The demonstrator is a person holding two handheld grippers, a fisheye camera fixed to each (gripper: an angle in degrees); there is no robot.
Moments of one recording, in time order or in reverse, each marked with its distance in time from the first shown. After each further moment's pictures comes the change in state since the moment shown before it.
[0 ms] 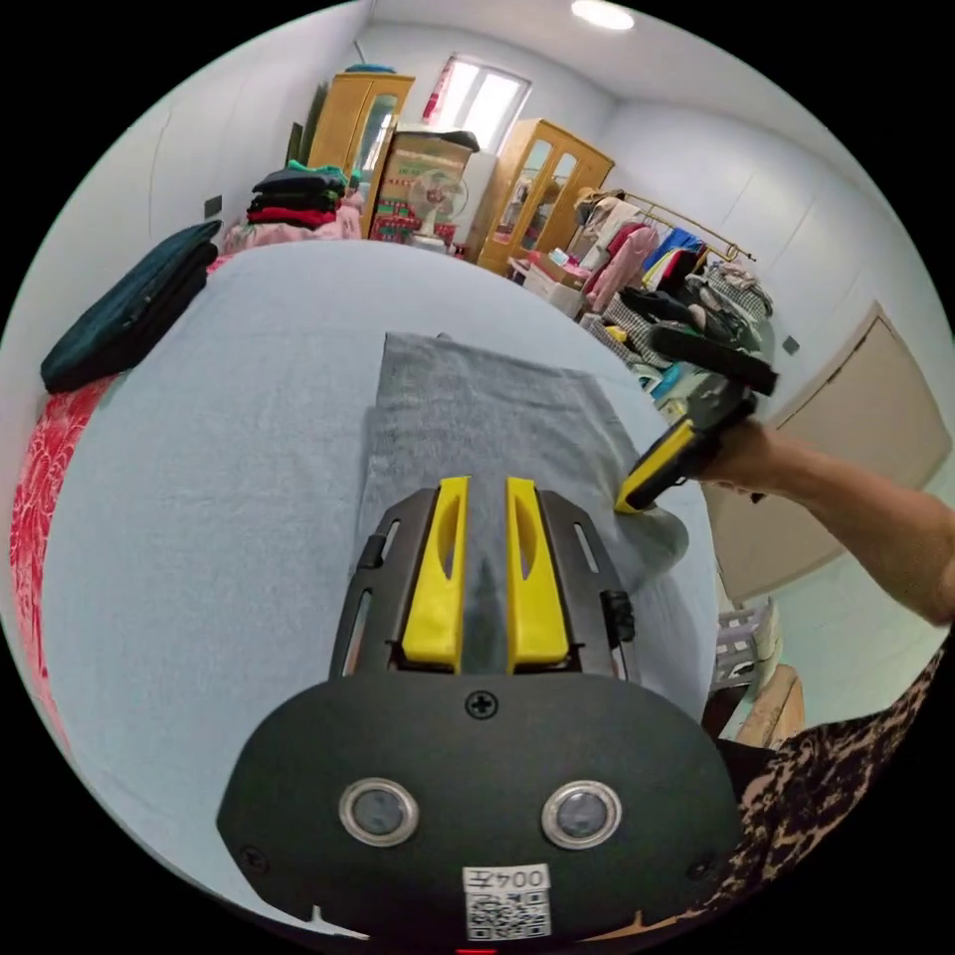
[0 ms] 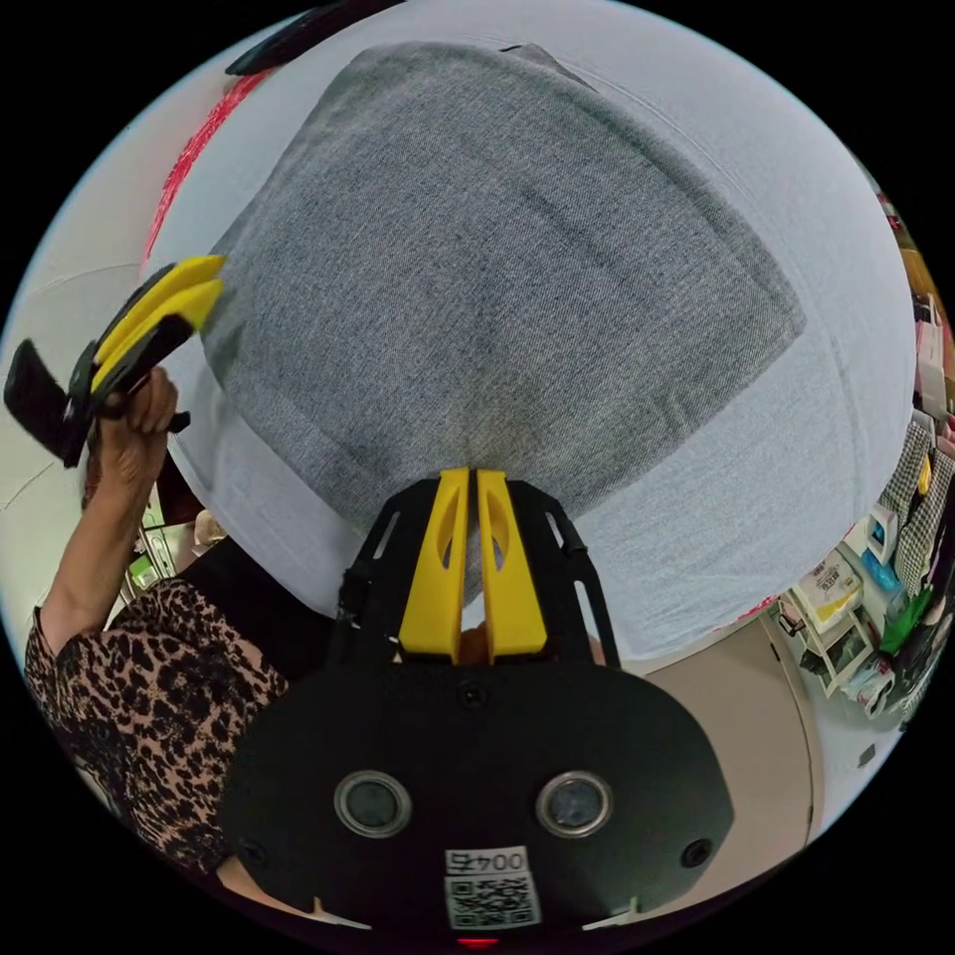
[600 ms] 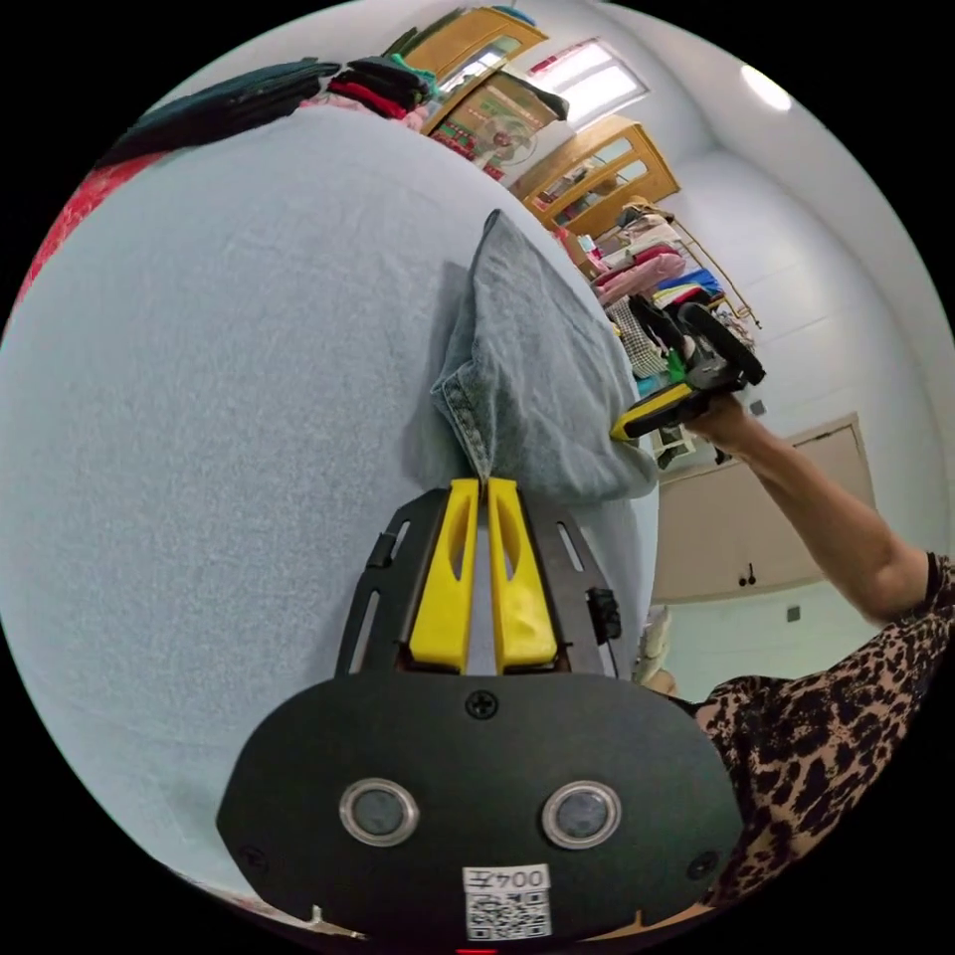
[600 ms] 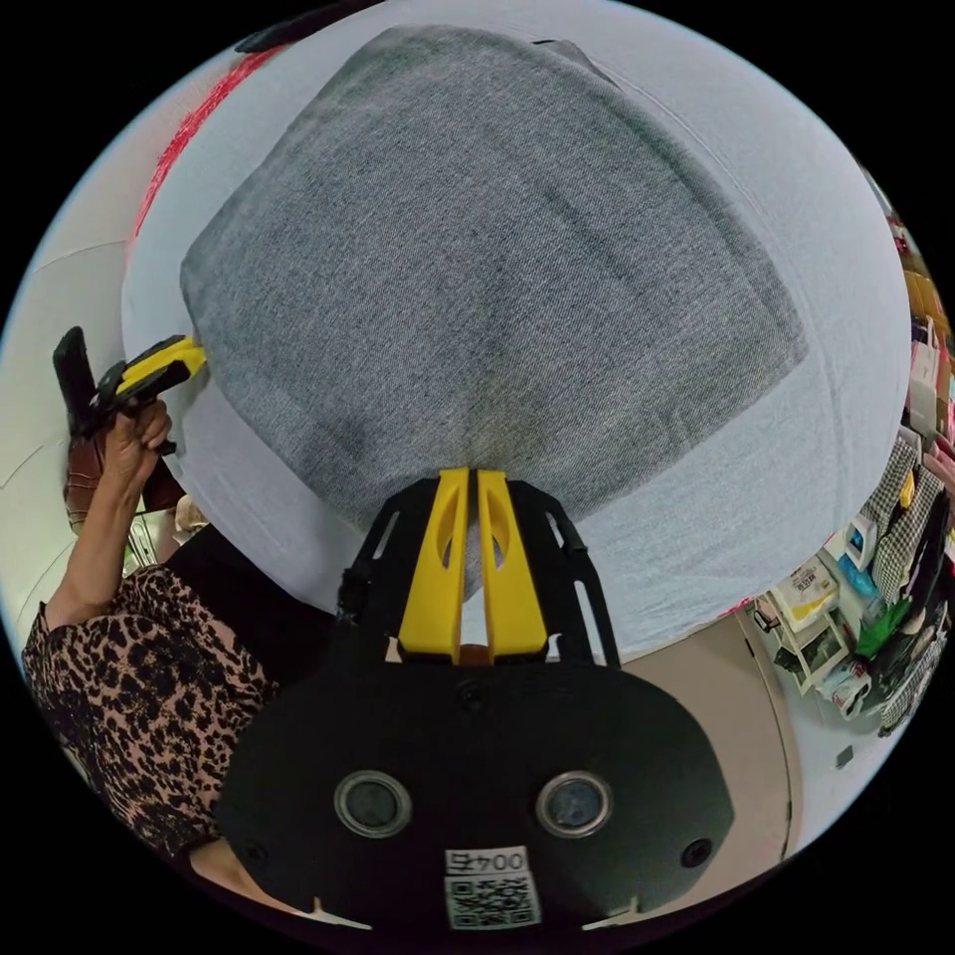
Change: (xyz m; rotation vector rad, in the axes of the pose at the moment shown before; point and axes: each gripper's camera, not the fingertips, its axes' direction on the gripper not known) left arm -0.101 0.084 -0.025 -0.131 0.263 -0.294; right arm -0.030 -0.062 0.023 -0.043 0.069 -0.030
